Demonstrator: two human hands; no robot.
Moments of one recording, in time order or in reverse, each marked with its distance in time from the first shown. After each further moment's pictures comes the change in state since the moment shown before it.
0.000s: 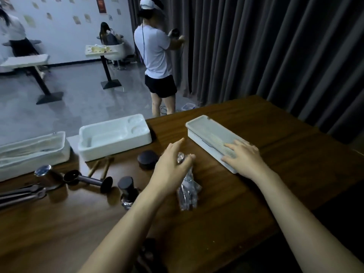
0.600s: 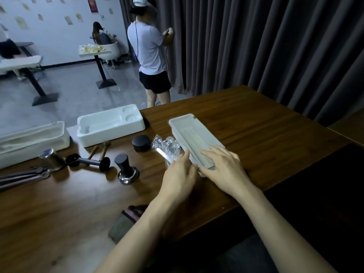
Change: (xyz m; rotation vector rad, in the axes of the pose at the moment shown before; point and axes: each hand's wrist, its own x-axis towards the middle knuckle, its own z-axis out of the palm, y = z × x) left_hand -0.078 0.009 0.061 0.067 -0.095 0.005; right_hand -0.119 -0.018 0.030 0.185 0.104 -0.183
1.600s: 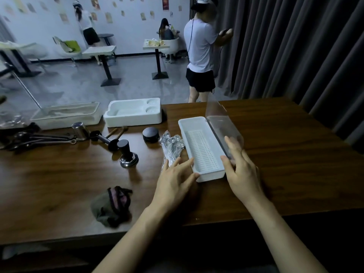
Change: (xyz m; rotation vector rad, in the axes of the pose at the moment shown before) left_hand -0.002 0.008 0.063 0.215 0.344 -0.087; right_hand 0.033 0.098 -0.017 0.371 0.236 -0.331
